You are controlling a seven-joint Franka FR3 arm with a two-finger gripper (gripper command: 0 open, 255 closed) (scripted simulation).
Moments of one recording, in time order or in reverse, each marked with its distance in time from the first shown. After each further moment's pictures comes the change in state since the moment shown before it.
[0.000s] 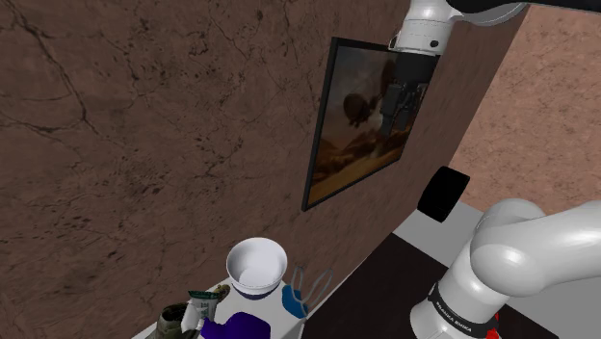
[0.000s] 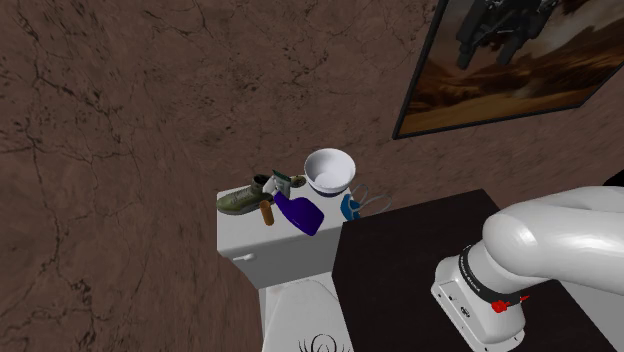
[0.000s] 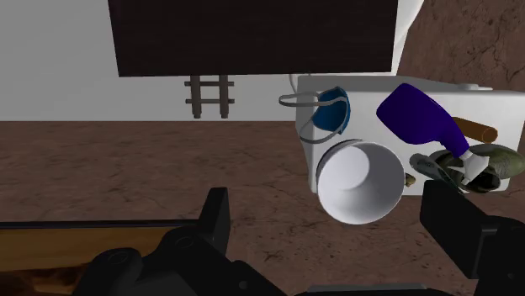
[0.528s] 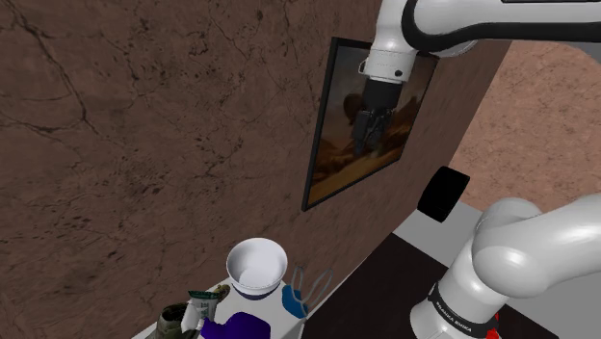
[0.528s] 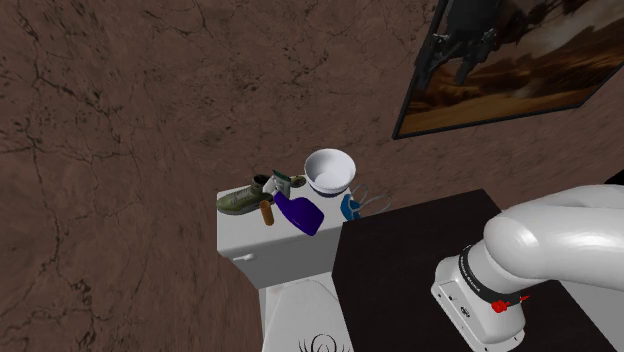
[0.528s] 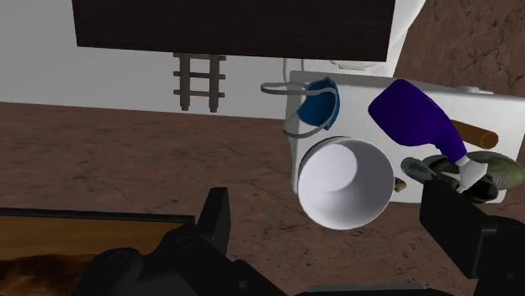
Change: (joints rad) arm 0.041 0.077 0.063 -0.100 0.042 0.178 0.009
